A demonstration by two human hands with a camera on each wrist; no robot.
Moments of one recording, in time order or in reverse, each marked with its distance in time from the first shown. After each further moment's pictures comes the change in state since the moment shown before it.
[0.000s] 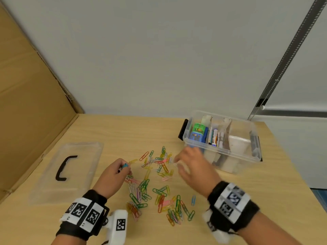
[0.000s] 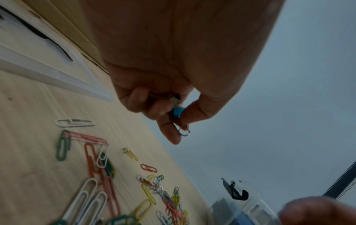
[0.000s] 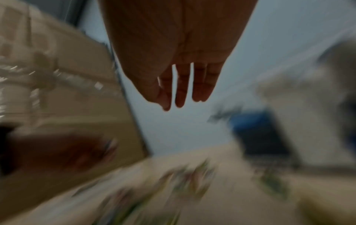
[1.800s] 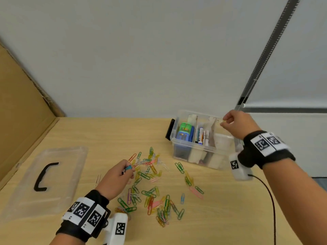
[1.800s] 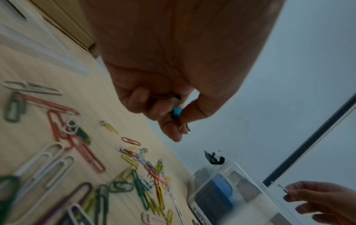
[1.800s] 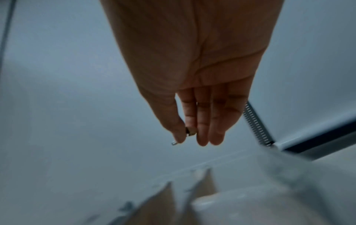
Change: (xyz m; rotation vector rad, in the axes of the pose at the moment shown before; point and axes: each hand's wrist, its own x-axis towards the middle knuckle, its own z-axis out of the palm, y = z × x) left_hand 0.012 0.014 0.027 -0.009 -0.174 0.051; right_hand 0.043 0.132 -0.121 -0.064 0.099 0.655
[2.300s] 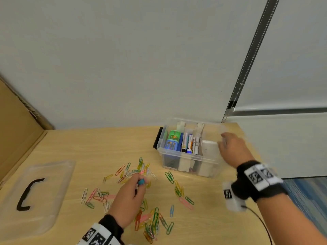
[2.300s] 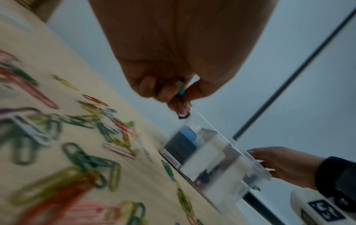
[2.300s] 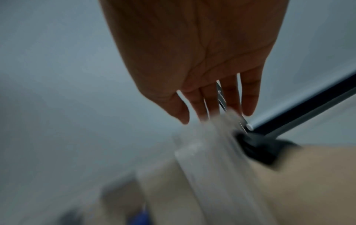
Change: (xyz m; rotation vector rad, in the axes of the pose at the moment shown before) left_hand -0.013 0.045 0.065 0.020 0.028 0.159; right_hand -0.032 0.048 0.029 -0.009 -0.051 0.069
